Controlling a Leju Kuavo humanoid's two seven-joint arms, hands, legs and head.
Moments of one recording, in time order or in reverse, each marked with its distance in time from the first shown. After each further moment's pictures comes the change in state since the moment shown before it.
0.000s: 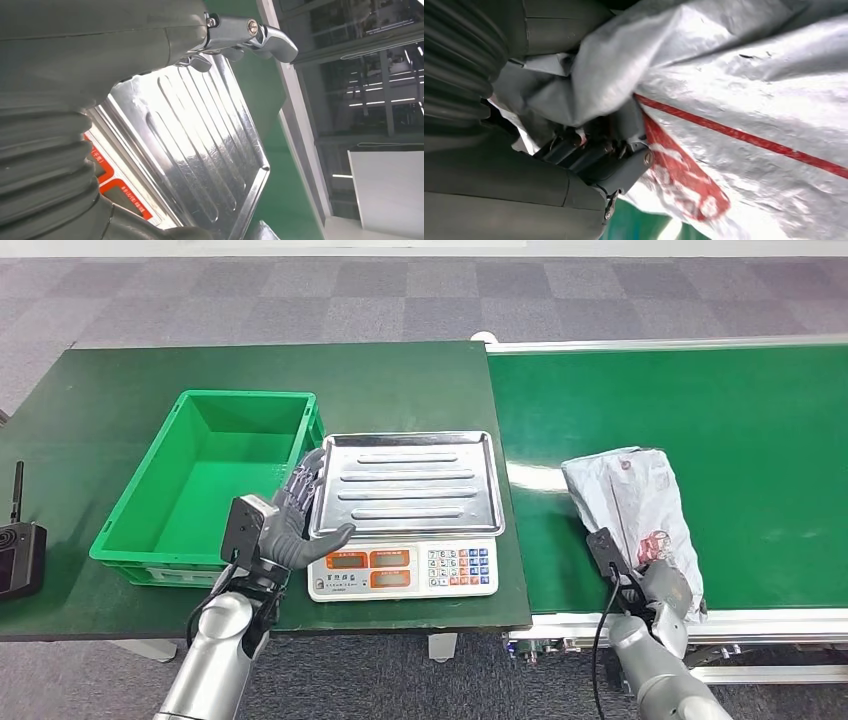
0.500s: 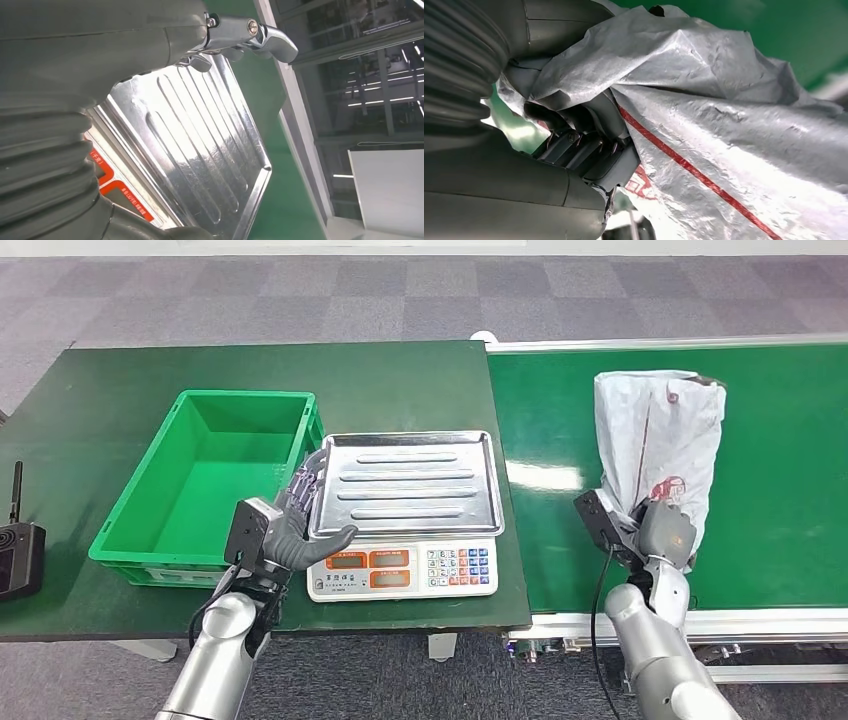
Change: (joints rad) left arm -0.006 -0.002 0.001 0.029 -0.023 0.003 -0.037; right arm -0.017 0.036 0.090 -0.239 0.063 -0.089 -0.172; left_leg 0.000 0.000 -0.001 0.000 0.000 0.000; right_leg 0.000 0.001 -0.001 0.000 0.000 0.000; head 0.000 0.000
